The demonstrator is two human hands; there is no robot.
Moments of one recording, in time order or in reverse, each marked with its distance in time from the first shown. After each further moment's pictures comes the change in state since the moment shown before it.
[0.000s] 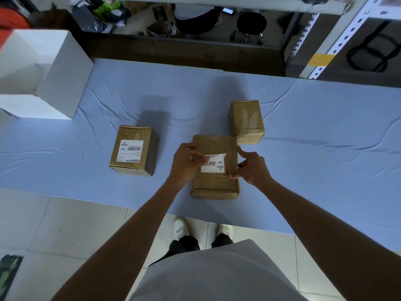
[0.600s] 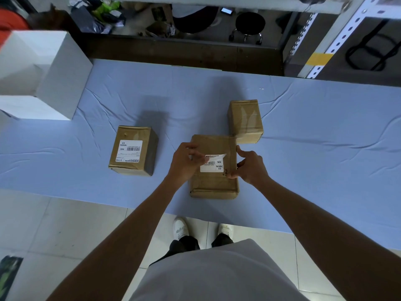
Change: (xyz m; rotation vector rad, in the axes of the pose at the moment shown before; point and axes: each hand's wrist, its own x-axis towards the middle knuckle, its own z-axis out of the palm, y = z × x) left_hand 0.002 0.000 -0.002 -0.016 -0.041 -0.003; right_hand -0.003 -0.005 0.000 -0.010 0.011 -0.013
